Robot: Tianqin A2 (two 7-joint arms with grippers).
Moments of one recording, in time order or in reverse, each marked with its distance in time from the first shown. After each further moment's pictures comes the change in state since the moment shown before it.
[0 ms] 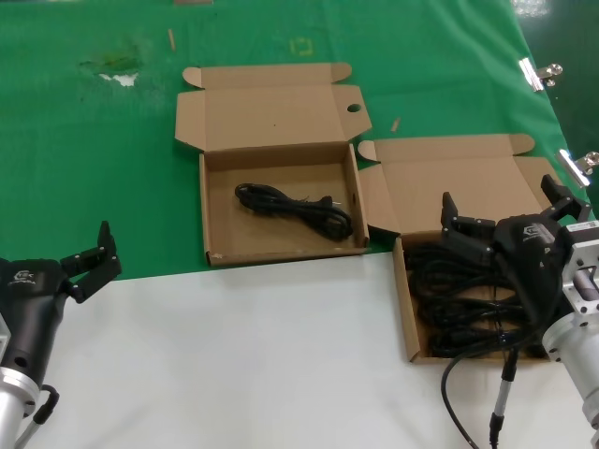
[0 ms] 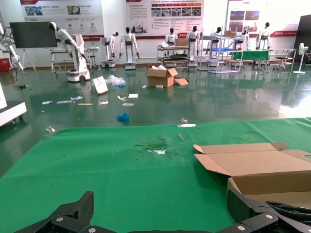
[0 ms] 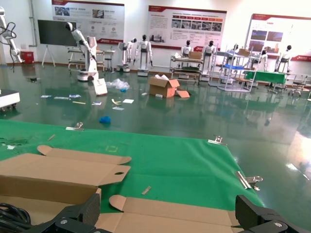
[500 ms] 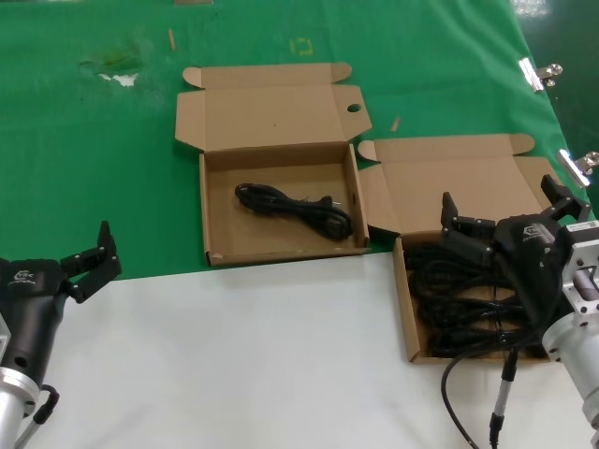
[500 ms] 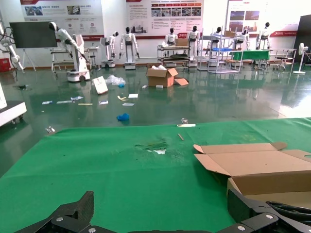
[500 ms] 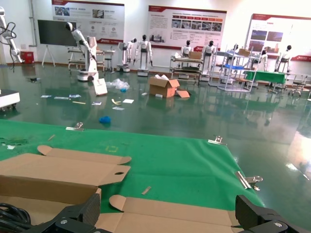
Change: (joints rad) left arm 0.000 0.000 0.000 0.000 0.000 0.000 0.000; right arm 0.000 0.000 0.000 0.000 0.000 0.000 0.000
